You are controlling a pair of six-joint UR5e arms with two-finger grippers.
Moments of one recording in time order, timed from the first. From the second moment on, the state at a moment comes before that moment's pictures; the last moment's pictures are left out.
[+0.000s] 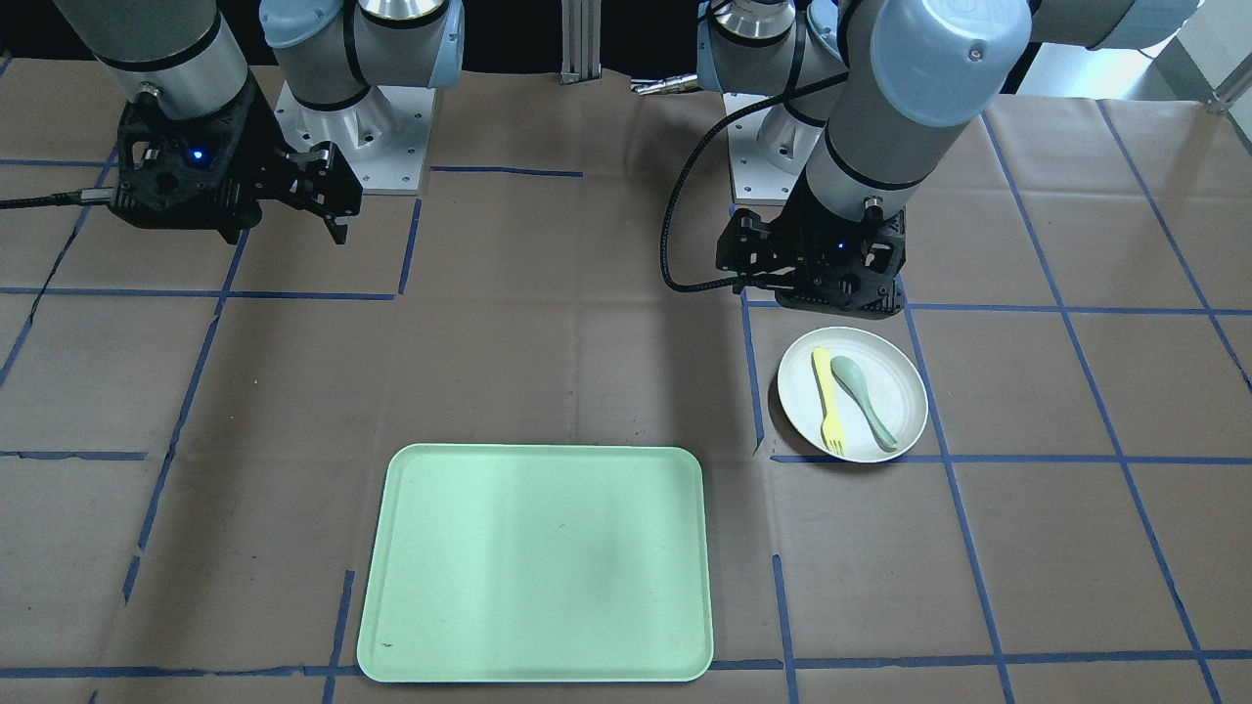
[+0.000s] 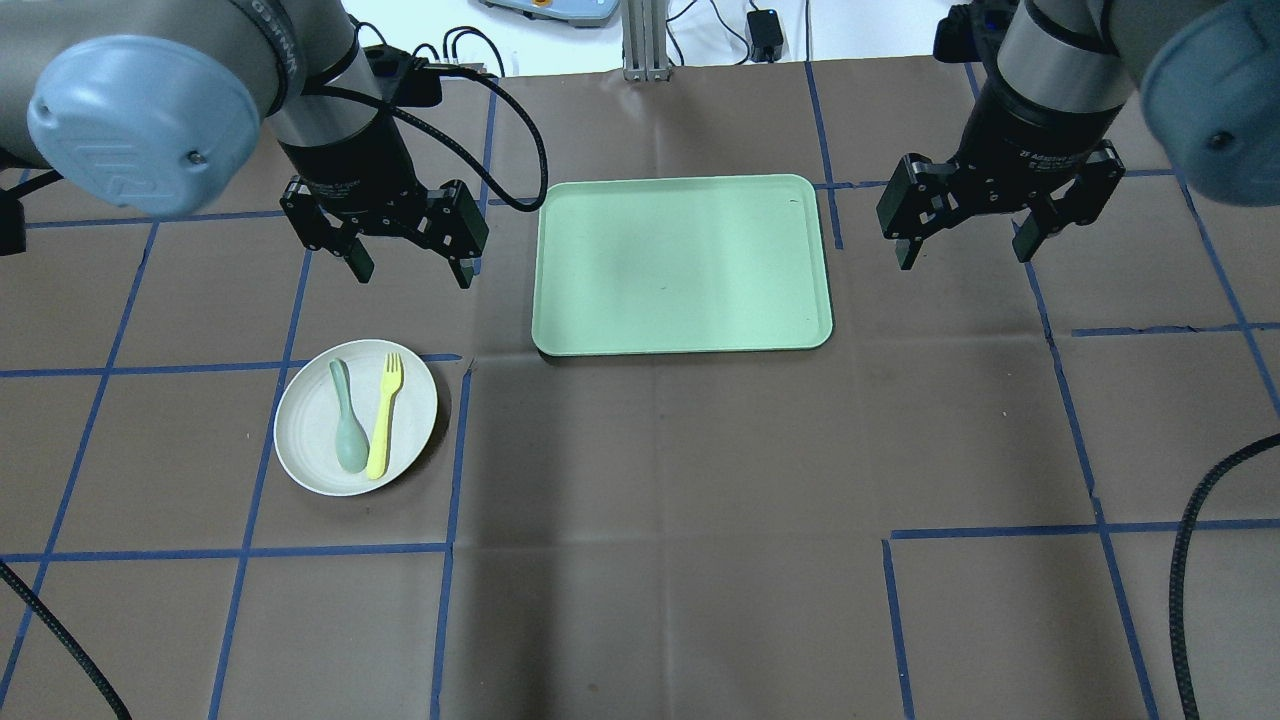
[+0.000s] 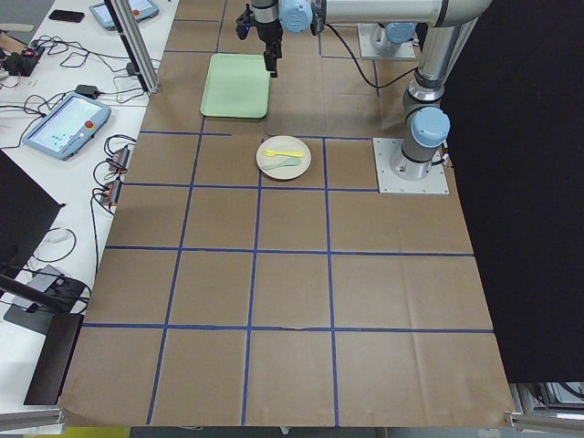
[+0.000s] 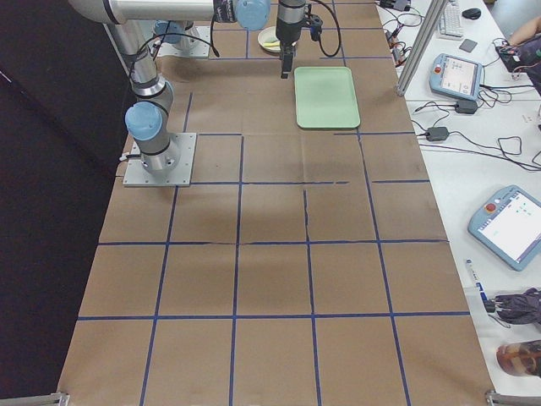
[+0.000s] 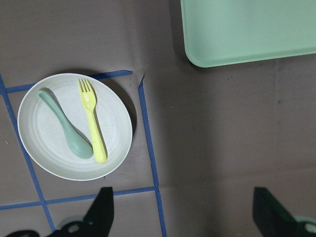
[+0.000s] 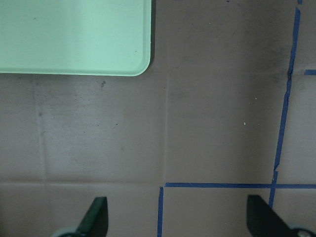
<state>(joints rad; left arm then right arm) -1.64 -1.69 -1.54 -1.62 1.54 0.06 1.56 -1.59 1.59 -1.51 -1.58 -0.04</state>
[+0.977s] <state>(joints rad) -1.64 -1.69 -1.54 -1.61 1.54 0.08 1.56 -1.59 1.59 -1.51 -1.58 -0.04</state>
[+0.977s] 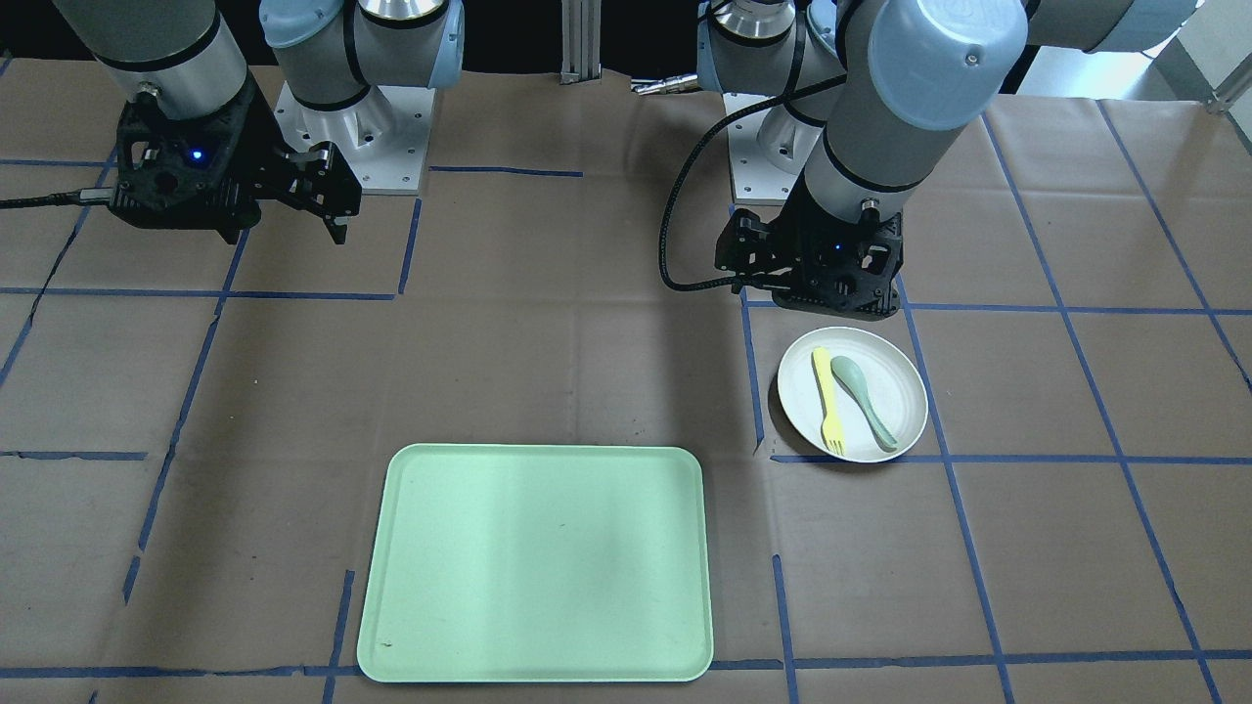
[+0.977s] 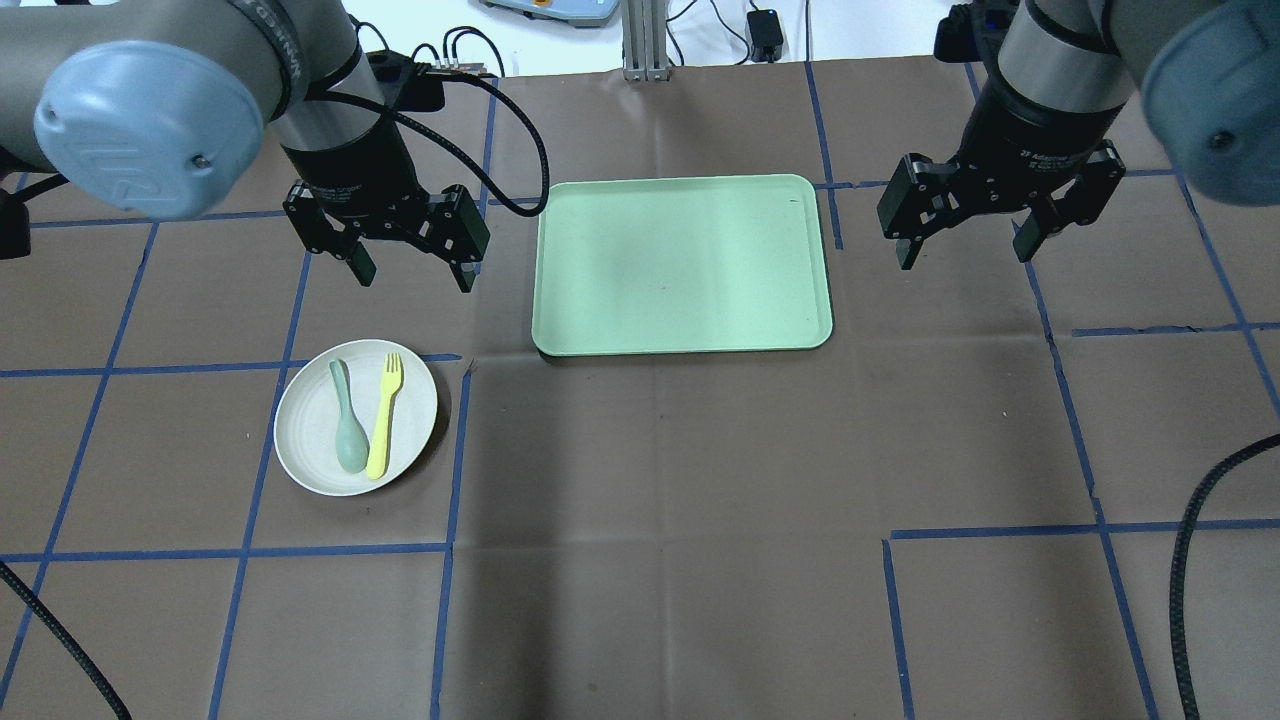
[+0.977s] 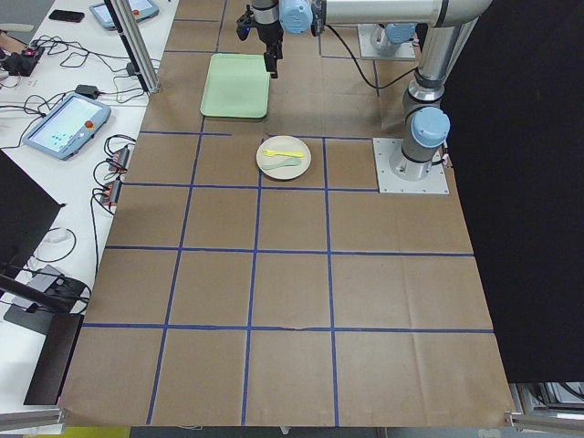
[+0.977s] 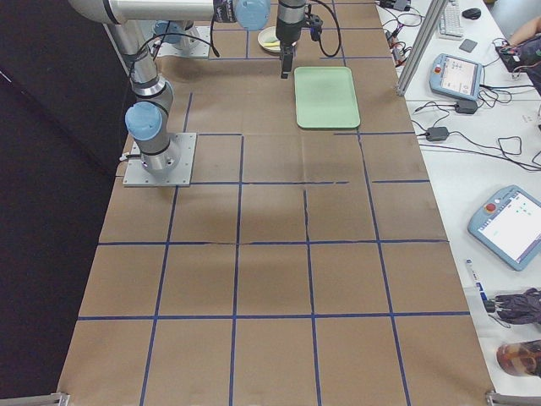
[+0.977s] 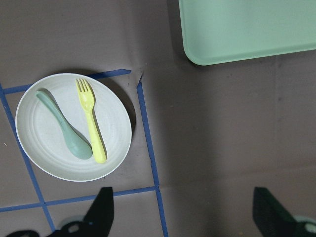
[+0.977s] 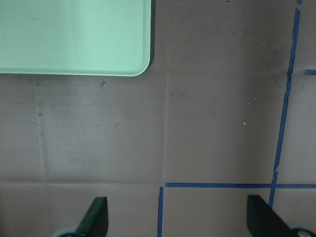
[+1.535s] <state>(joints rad) -1.64 -1.71 -1.55 -1.60 1.54 0.08 1.56 -1.59 1.59 -1.51 -1.58 -0.04</state>
